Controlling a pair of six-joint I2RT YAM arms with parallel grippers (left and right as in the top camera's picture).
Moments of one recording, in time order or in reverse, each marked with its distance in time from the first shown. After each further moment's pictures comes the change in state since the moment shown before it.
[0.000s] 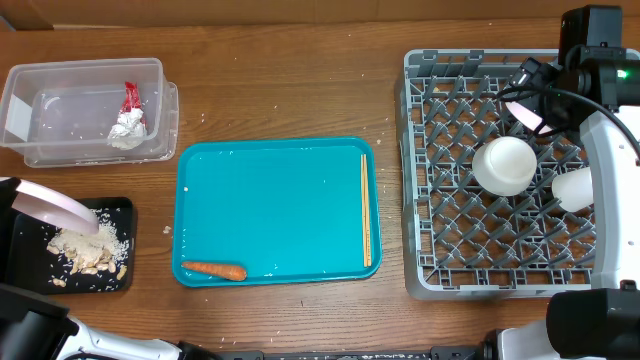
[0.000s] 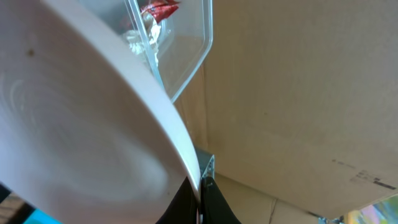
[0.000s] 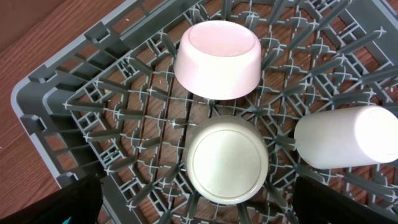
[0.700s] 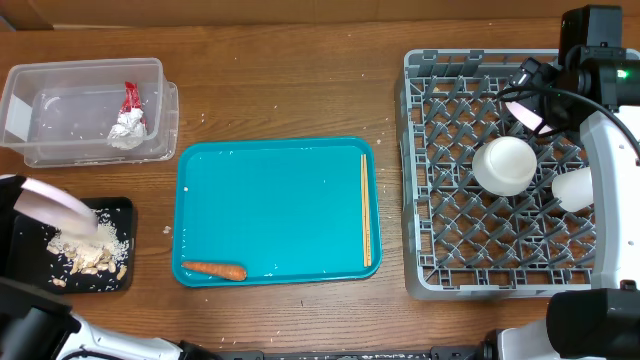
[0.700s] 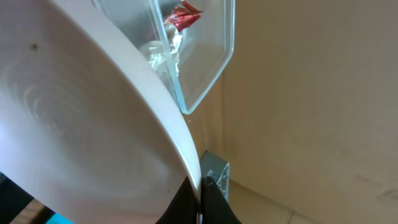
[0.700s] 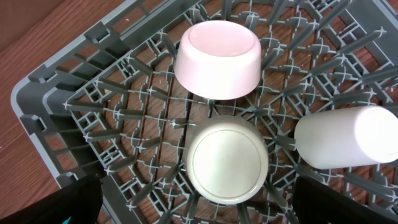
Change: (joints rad) left arm -0.025 0.000 -0.002 0.091 -0.079 -0.104; right arm 0.000 0.000 0.000 0.000 0.000 0.001
